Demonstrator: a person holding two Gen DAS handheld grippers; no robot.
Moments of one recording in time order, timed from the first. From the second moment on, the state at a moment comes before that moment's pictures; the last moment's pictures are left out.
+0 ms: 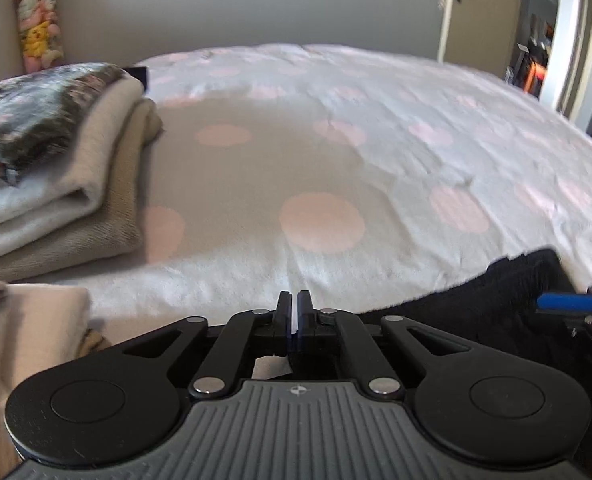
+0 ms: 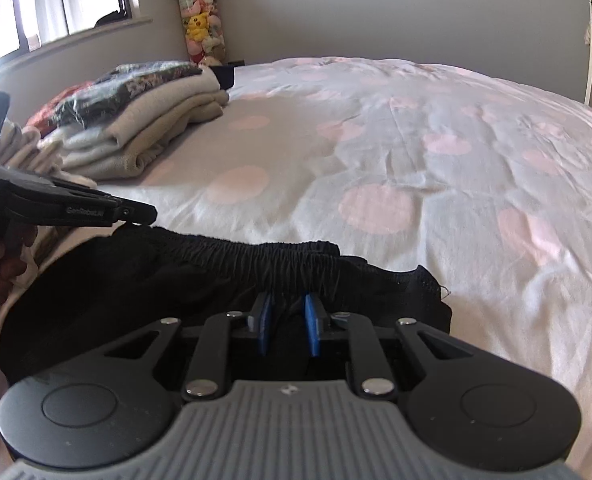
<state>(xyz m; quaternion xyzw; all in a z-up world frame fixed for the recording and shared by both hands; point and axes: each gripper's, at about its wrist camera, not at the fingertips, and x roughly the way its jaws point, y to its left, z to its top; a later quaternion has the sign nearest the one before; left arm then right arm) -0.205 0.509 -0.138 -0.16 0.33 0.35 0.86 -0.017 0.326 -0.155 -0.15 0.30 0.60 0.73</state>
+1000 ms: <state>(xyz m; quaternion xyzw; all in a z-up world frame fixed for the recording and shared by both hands) -0.300 0.373 -0.156 -0.22 0.35 0.40 0.82 -0.052 0.232 -0.159 -0.25 0.36 0.56 0.70</state>
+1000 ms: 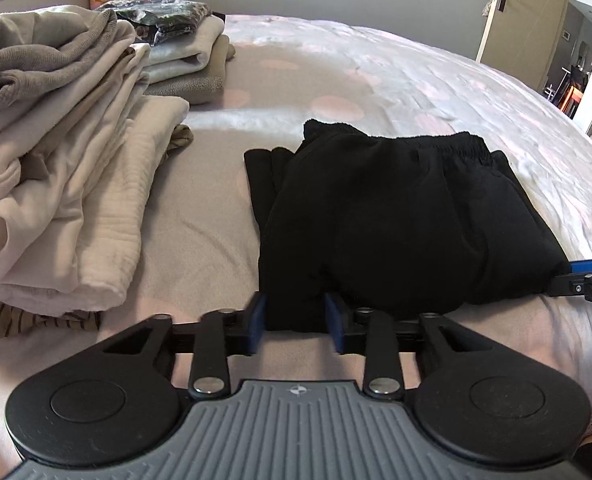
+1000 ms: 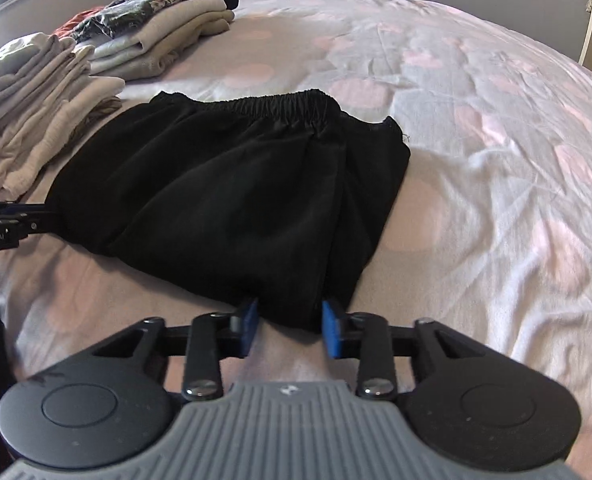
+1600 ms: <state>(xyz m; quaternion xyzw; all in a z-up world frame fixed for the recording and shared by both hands) -0.326 0.376 -0.147 -0.25 0.32 0.43 0.81 -0.041 0.220 -0.156 -0.25 0.41 0.53 0.70</state>
